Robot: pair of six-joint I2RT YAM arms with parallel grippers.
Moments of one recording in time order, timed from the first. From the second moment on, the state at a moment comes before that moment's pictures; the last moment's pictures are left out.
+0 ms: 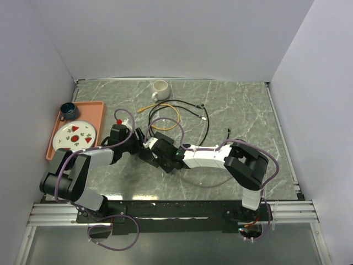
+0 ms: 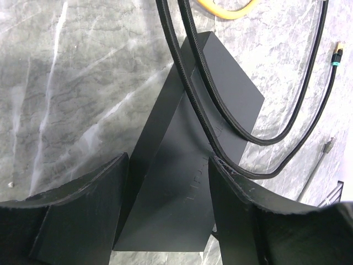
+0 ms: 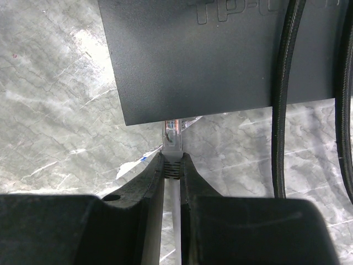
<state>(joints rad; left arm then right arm) -0.29 1.49 0.52 0.29 0.34 -0.69 1.07 1.84 1.12 -0.30 0.12 0.13</state>
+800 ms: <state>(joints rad) -0.31 1.54 0.55 0.31 0.34 -0.69 1.07 1.85 1.14 -0.31 0.20 0.09</state>
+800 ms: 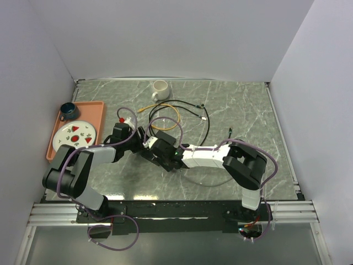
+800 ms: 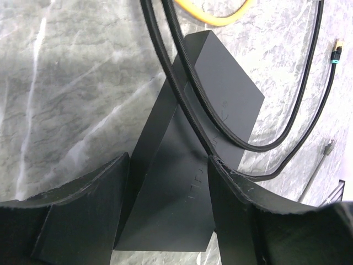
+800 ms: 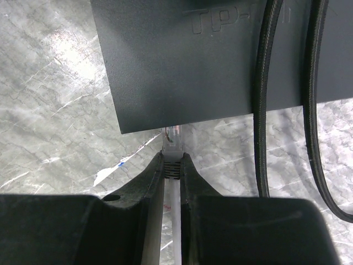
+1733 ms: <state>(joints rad) -0.39 1.55 0.55 0.37 0.28 -0.65 1.03 1.86 1.15 -0.32 0.11 0.12</state>
